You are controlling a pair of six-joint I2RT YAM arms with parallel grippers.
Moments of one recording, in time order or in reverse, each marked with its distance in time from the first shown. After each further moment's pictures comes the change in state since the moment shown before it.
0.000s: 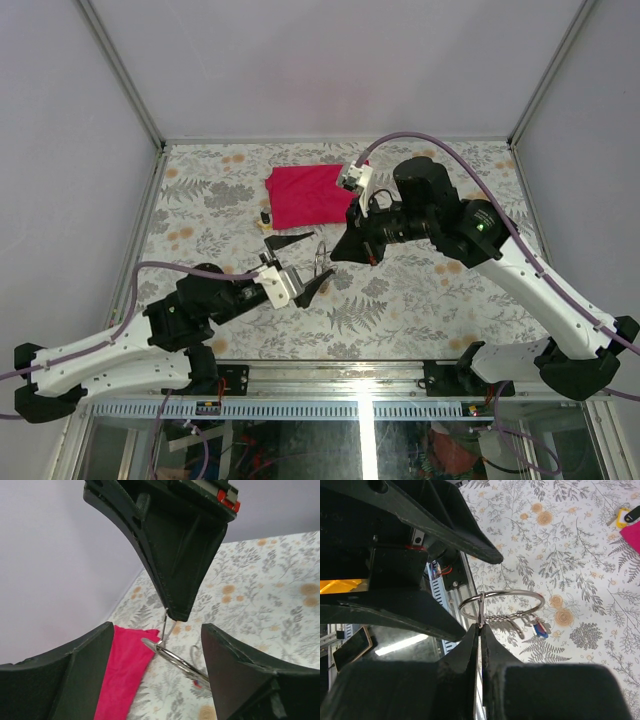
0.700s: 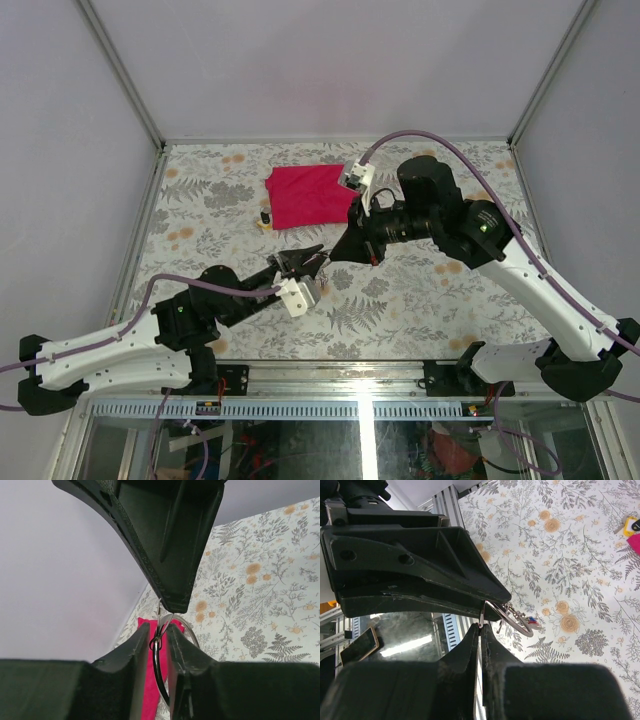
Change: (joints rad) left arm -0.048 0.043 0.002 -0.008 -0.098 0.193; right arm -0.003 -0.010 0.000 0.018 -0.042 0.016
